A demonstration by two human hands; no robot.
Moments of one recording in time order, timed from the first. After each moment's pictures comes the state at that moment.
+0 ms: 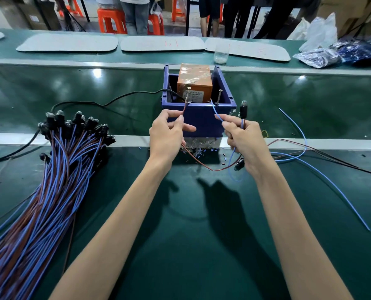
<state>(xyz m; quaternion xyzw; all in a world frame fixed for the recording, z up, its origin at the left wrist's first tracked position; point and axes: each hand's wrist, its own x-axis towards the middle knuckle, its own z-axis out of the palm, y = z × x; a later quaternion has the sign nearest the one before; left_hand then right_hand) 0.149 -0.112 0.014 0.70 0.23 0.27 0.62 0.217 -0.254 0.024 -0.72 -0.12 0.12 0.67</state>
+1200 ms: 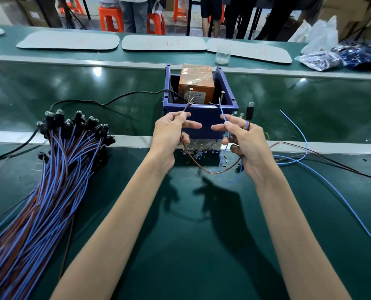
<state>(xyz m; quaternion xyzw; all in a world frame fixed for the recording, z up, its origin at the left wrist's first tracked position) 0.154 -0.111 0.030 0.61 0.24 0.18 0.74 0.214 -0.255 0.027 -0.69 -0.10 0.16 0.70</state>
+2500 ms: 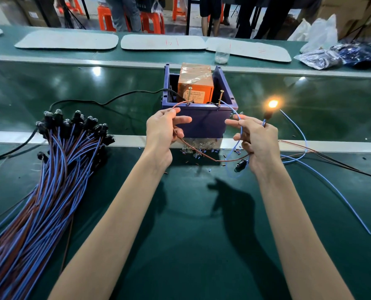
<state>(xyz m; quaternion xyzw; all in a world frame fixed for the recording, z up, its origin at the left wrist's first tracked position) 0.154 -0.103 0.034 0.53 0.29 0.22 0.76 0.228 -0.264 0.024 -0.67 -0.01 0.07 0.73</state>
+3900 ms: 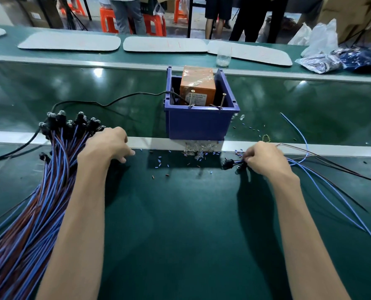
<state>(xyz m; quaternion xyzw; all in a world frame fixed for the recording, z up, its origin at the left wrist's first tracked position) 0.111 0.009 0.020 0.91 0.36 -0.10 0.18 0.240 -0.295 0.007 -0.98 -0.12 0.10 0.11</state>
